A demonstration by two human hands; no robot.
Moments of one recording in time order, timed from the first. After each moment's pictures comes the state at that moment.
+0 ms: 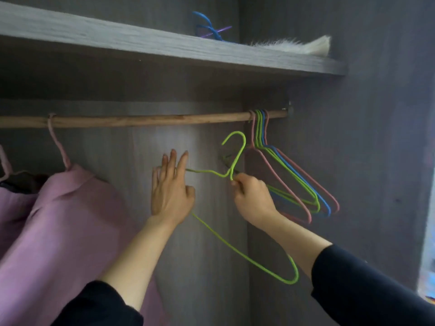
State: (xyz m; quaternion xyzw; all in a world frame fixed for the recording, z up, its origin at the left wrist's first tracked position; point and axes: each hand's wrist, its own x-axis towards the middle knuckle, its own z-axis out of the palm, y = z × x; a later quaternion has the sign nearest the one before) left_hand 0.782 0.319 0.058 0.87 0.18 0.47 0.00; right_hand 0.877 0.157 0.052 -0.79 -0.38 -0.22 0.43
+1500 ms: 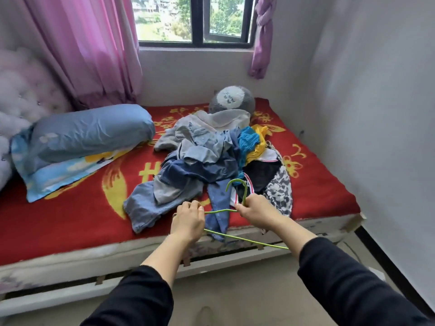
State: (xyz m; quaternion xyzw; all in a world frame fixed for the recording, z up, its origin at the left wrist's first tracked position) left_hand 0.971 -0.666 -0.324 0.91 -0.30 -0.14 0.24; right_hand 0.847 -0.822 -0.262 -0.92 0.30 0.02 0.25
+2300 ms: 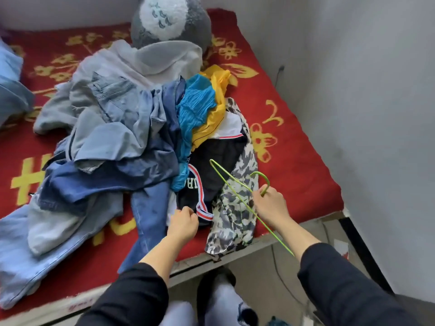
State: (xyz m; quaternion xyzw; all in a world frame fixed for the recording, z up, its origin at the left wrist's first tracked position) left_hand 1.063 -1.057 -0.497 0.88 -0.22 -0.38 0.18; right_hand 0.916 -1.221 -0.409 -0.75 0.56 0.04 0.35
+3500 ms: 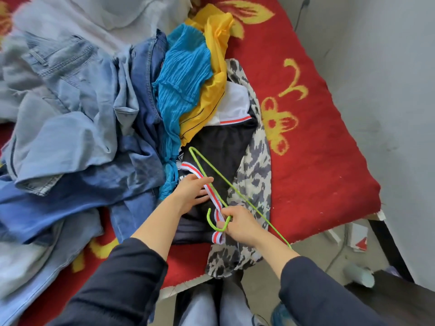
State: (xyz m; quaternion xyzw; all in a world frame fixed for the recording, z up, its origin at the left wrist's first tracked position) left_hand 1.155 -1.217 -0.557 0.68 0.08 -0.59 0.42; right_hand 0.991 -1.259 -0.556 -0.70 0.40 0.17 0.56
